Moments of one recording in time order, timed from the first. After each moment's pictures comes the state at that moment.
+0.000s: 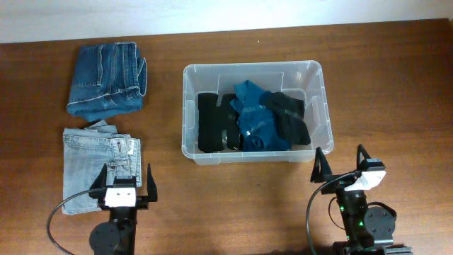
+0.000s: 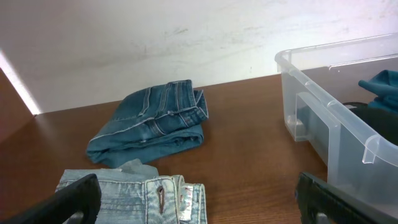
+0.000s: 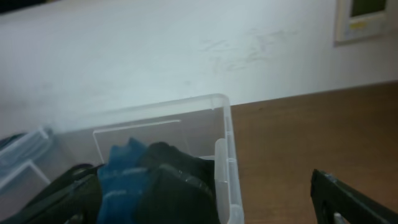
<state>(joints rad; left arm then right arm) 0.04 0.01 0.01 -0.07 0.03 0.16 -0.04 0.02 0.06 -0.05 -0.10 0.16</state>
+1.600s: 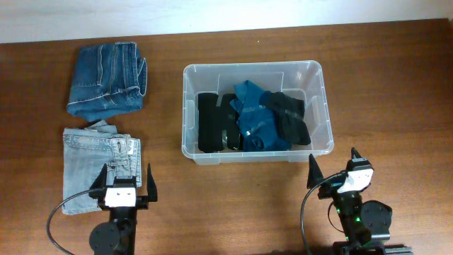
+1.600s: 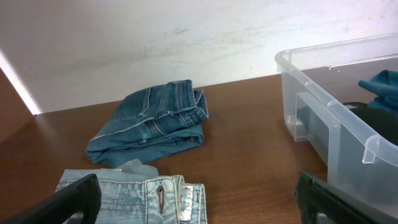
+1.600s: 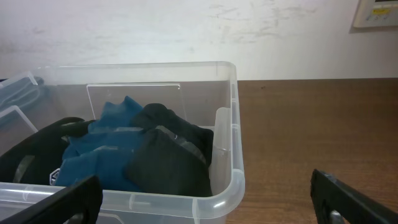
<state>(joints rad) 0.04 0.01 0.01 -0.07 0.03 0.16 -0.04 0.01 0.05 -0.15 -0.13 0.04</state>
